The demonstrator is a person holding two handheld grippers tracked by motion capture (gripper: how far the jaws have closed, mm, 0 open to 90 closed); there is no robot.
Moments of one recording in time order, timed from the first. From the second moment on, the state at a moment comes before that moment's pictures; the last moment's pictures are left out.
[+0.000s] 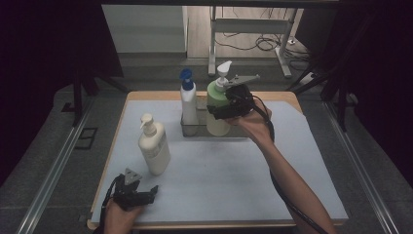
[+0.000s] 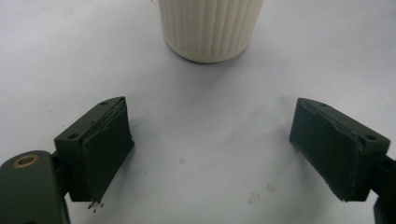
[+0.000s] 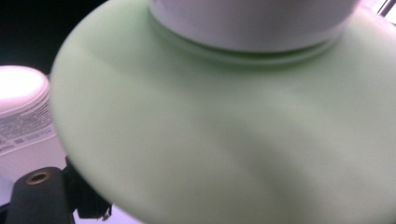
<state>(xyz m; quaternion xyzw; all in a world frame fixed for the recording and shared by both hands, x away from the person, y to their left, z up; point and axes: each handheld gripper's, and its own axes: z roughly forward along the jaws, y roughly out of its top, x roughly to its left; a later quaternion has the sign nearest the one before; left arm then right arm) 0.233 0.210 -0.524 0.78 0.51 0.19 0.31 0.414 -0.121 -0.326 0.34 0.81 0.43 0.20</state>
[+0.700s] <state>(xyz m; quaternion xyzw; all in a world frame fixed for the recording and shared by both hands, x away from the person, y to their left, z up) 0.233 0.210 -0.524 0.78 0.51 0.19 0.32 0.453 -0.107 -0.335 0.36 0.80 0.43 0.21</state>
